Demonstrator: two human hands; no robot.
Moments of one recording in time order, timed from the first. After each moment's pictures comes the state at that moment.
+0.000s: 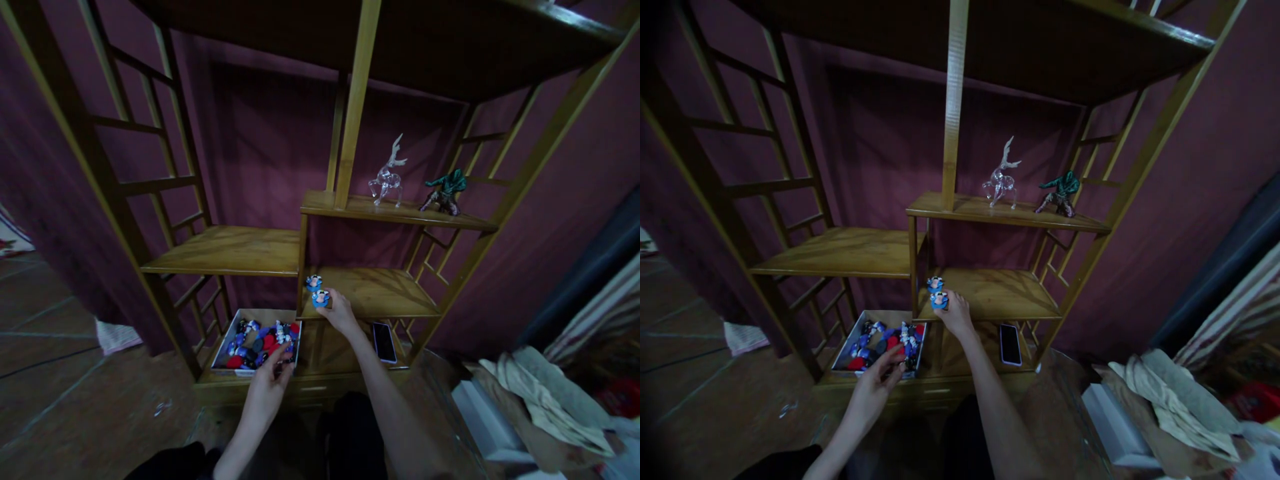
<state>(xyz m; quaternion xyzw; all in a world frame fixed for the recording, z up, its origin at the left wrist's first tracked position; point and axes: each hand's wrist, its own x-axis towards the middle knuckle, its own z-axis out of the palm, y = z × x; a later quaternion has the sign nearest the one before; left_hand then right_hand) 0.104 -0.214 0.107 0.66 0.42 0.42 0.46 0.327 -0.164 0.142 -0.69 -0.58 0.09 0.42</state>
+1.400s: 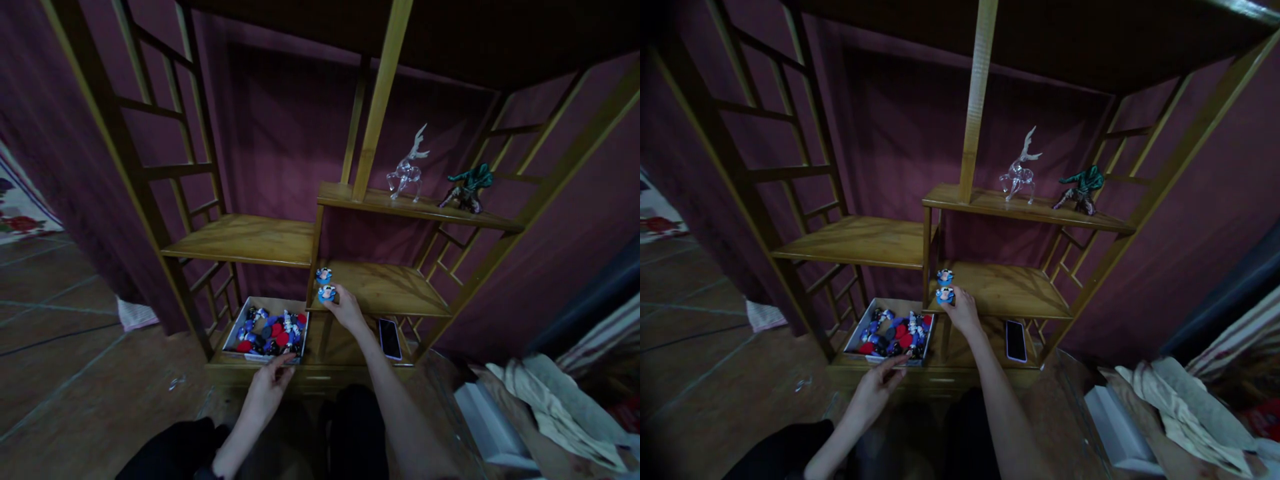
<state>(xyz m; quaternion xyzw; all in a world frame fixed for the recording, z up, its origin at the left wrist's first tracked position) 0.077 -0.217 0.081 0.70 0.45 0.36 0.42 0.319 -0.169 0.140 -0.65 -0.61 0.10 0.44</state>
